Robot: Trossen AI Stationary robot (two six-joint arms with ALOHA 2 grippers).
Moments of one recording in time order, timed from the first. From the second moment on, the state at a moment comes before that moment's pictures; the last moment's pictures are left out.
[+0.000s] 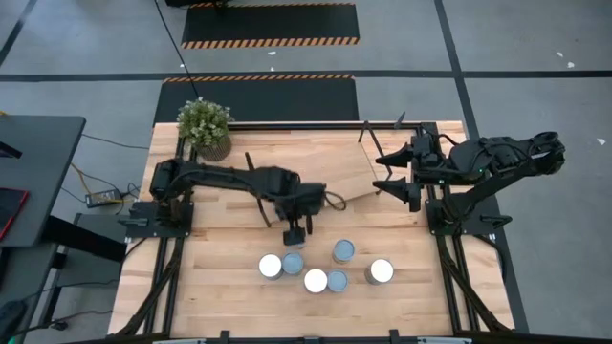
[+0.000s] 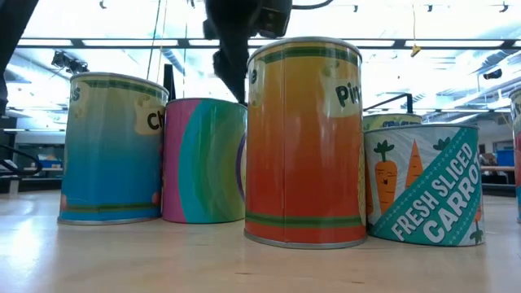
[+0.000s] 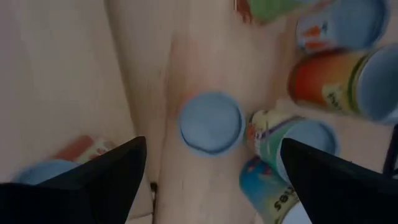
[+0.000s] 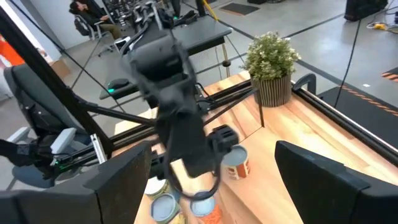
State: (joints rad) left arm -0.06 1.93 1.75 -1.12 0.10 -0.20; right arm 0.34 0.96 1.31 -0.66 0.48 0.47
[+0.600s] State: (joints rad) left arm -0.24 1.93 1.79 -1.24 0.10 -0.33; right arm 0.36 1.01 1.31 -0.65 0.46 0.46
